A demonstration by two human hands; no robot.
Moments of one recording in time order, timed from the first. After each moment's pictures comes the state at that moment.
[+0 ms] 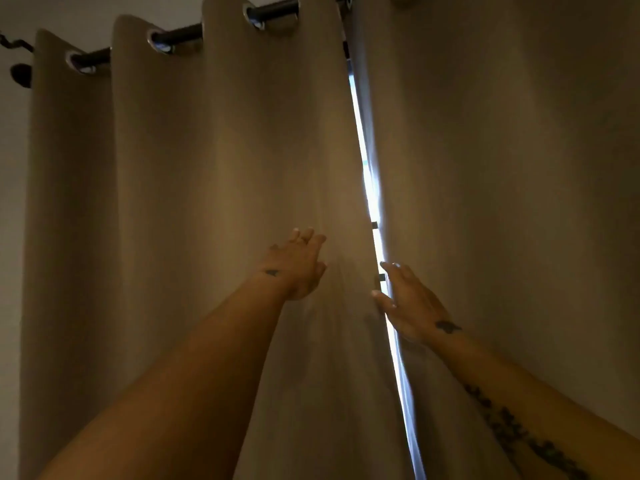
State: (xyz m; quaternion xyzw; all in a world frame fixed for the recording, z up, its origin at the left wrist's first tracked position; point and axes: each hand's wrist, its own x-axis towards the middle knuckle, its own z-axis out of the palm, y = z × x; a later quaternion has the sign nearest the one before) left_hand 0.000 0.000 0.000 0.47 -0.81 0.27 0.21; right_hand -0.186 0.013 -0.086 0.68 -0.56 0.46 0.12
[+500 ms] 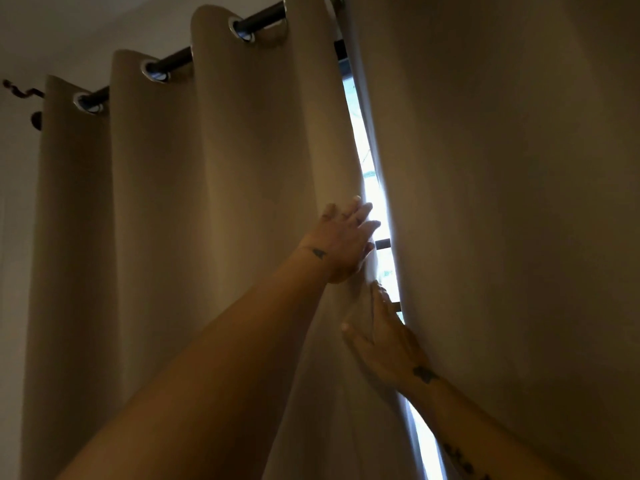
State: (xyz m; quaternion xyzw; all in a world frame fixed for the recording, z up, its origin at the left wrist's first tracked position) left_hand -0.089 -0.055 0.057 0.39 -0.76 0.49 0.14; right_hand -0.171 -0.080 -0.089 0.69 -0.47 0.55 0.06
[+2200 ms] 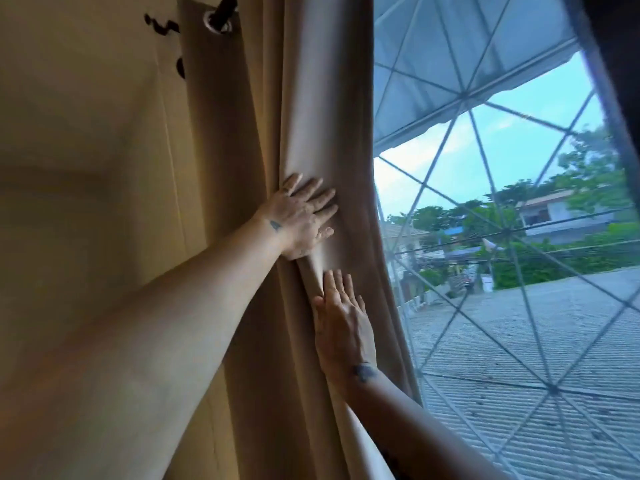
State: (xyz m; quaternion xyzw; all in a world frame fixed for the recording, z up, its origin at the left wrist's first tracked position) left_hand 0.282 -0.201 0.065 0.56 -0.58 0.58 -0.09; right_hand 0.223 -0.242 -0.094 0.75 -0.32 0.58 -0.07
